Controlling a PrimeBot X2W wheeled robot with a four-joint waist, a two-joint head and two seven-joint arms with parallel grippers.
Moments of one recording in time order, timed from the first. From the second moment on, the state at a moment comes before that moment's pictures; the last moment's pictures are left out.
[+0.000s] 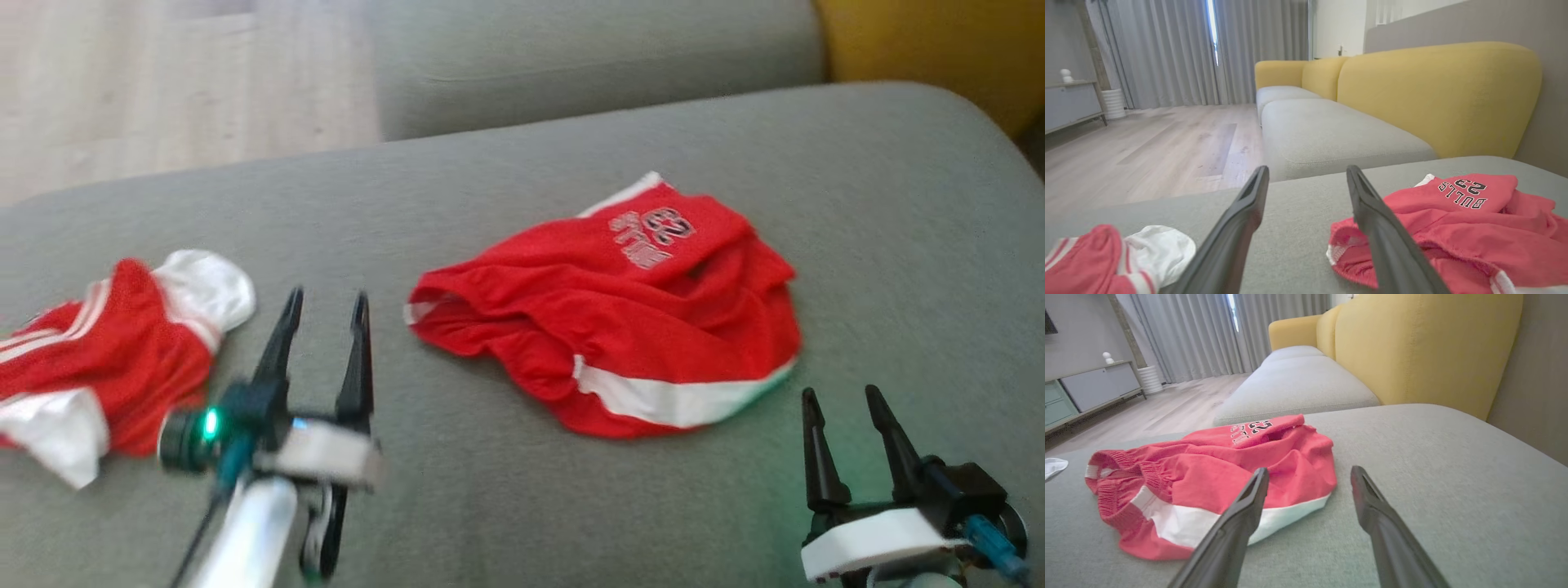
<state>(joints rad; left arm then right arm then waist) -0.30 0.14 -0.34 0.44 -0.30 0.07 -0.25 0.07 -0.04 0.00 0.27 0.12 0.12 -0.26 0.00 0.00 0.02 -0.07</state>
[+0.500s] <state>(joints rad) 0.16 0.07 -0.20 0.07 -0.15 0.09 -0.25 0.16 -0.04 -0.01 0.22 0.12 0.12 -0.26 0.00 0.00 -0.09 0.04</state>
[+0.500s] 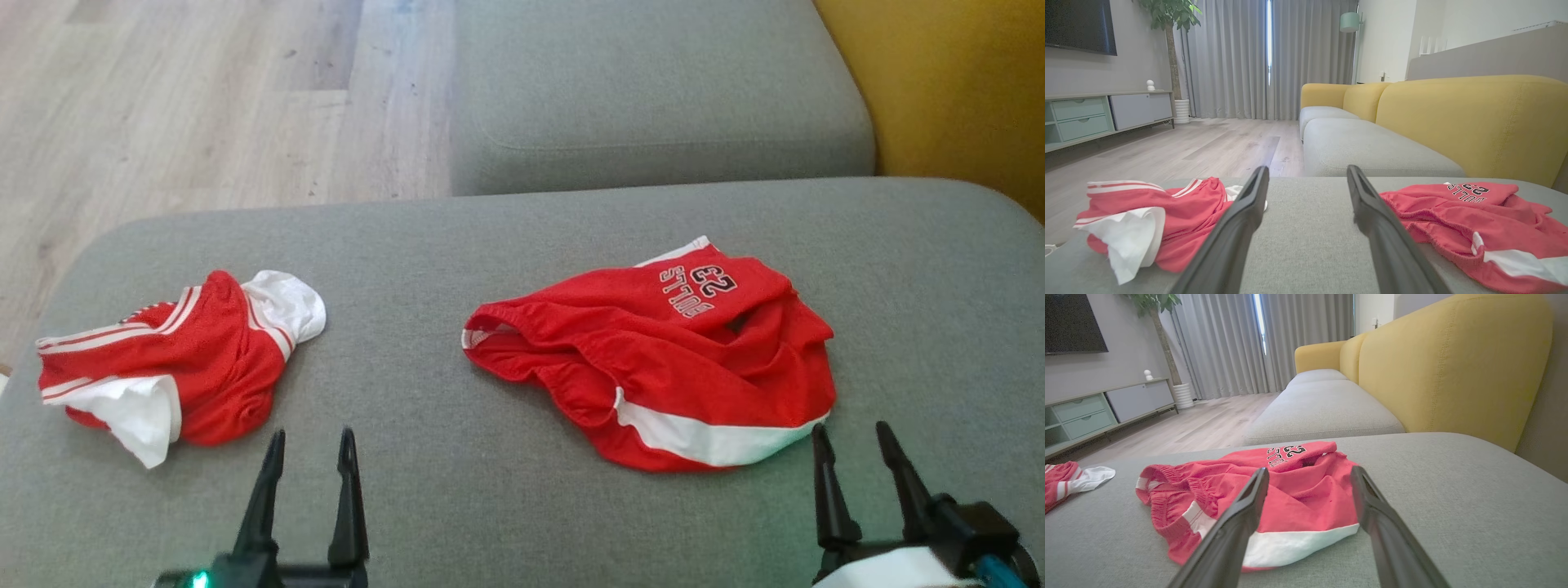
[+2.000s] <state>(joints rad) 0.21 0.06 -0.25 0.10 -0.03 0.10 -0.25 0.19 -0.04 0.00 0.21 0.11 0.12 -0.26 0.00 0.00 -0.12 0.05</state>
